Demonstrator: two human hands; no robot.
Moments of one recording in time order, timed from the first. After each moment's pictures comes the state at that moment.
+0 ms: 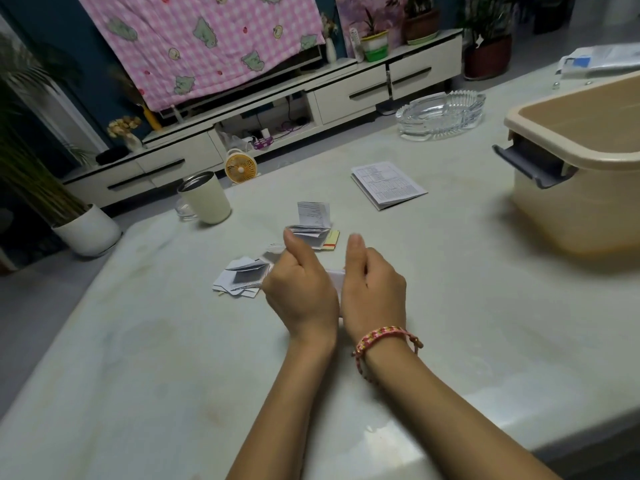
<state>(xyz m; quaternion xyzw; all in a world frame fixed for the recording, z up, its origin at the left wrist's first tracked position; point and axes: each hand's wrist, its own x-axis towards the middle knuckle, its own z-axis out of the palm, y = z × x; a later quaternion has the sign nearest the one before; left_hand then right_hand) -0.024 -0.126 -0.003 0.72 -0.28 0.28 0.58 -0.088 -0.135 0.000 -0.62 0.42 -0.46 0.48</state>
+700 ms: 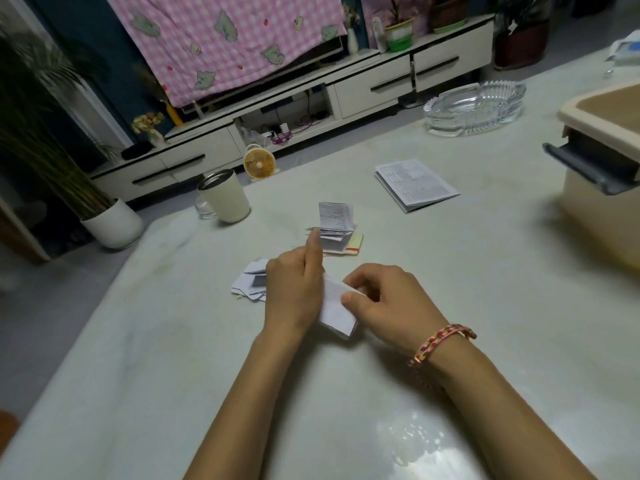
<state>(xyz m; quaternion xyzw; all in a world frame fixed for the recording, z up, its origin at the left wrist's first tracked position) 0.030 -0.112 0.000 0.77 -0.43 0.13 0.44 -0.091 -0.167 -0.005 -0.80 0.26 -0.24 0.48</state>
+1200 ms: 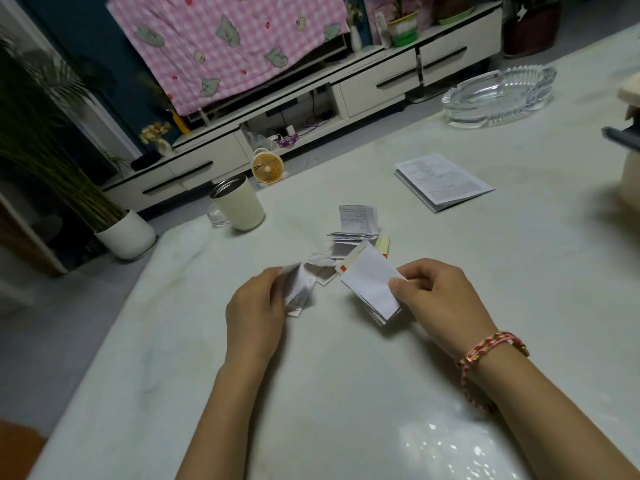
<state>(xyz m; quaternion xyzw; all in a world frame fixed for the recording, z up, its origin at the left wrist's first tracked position) 0.109 -0.062 -0.014 0.84 -0.43 0.16 0.29 -0.076 -0.179 -0.017 -0.67 0.37 -0.32 0.55</state>
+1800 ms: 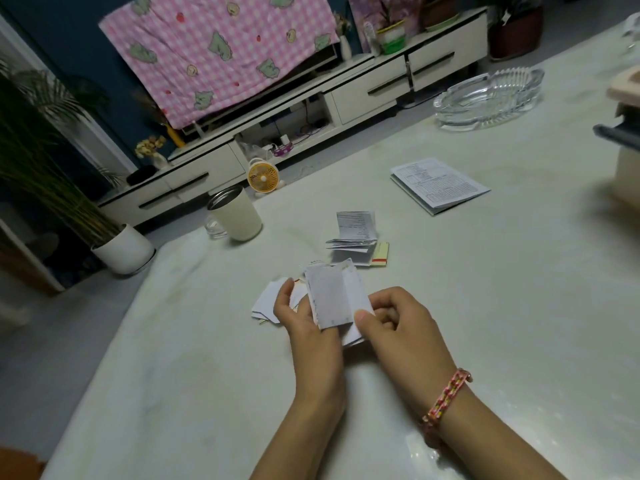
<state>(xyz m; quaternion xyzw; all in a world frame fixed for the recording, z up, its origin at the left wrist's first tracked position) 0.017 -0.081 -0.013 0.66 -0.23 -0.19 0.68 -0.058 -0.130 -0.019 -0.63 0.35 -0.35 0.60</state>
